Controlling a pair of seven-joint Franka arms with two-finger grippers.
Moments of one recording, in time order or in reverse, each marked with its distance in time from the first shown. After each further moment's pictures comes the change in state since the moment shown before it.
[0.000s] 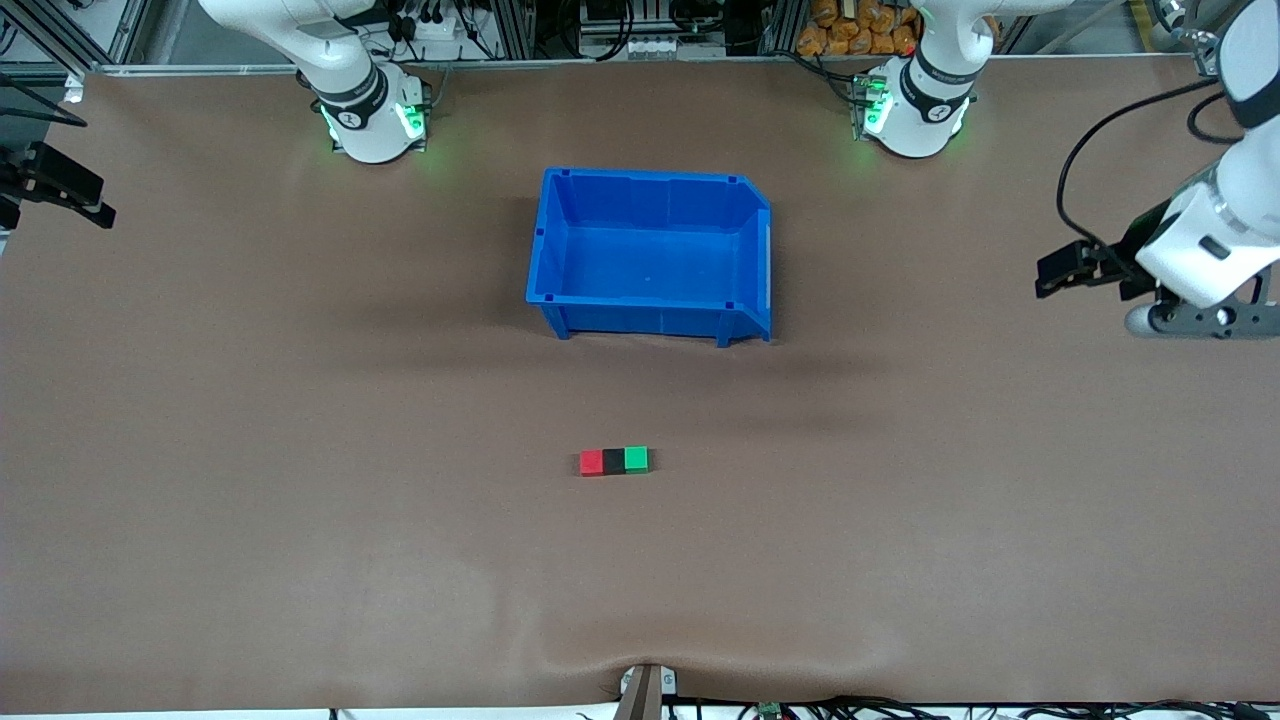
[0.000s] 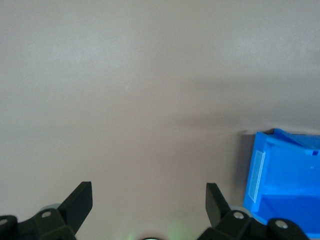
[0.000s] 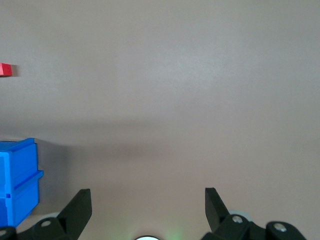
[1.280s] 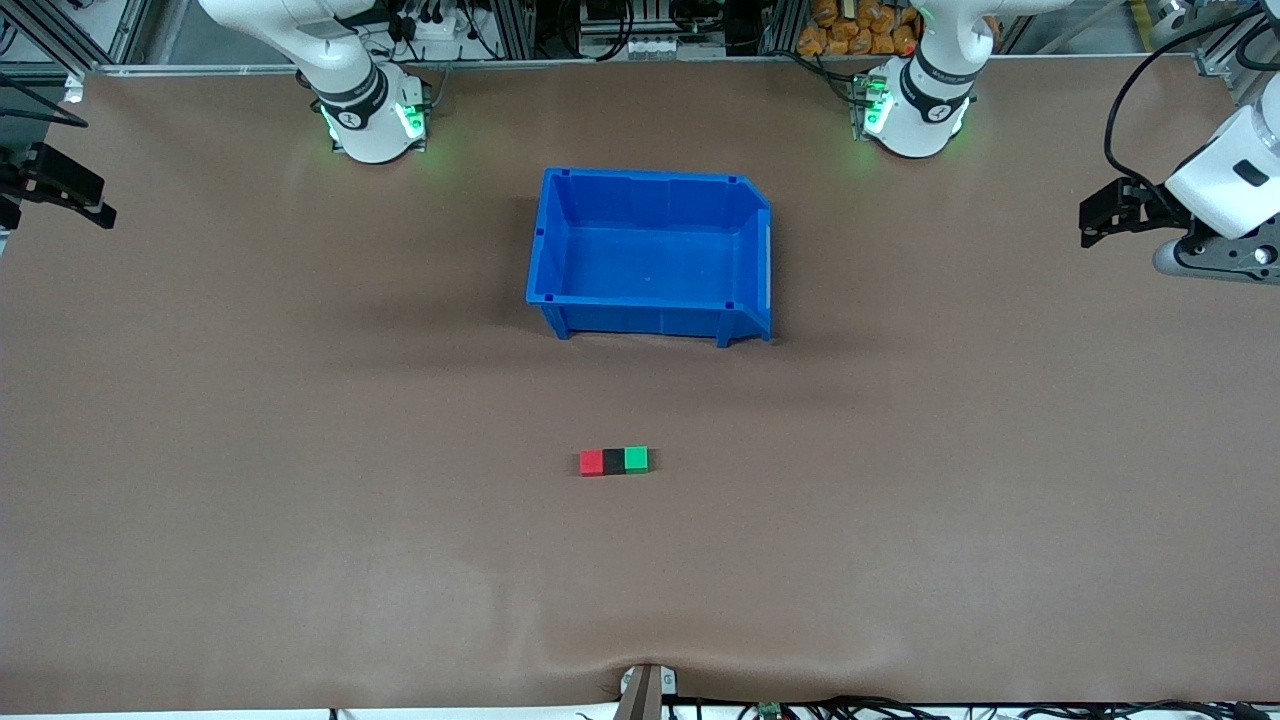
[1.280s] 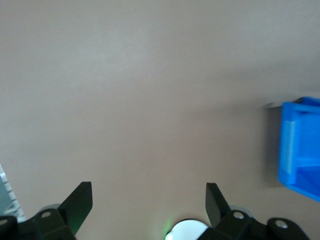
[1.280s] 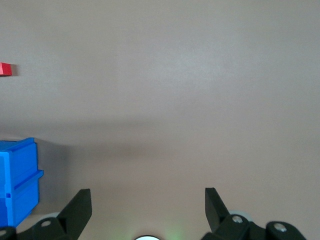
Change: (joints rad) left arm 0.008 -0.046 -0.010 0.034 0.074 -0.089 0.134; right arm 0.000 0.001 0.000 0.000 0.000 -0.001 0.000
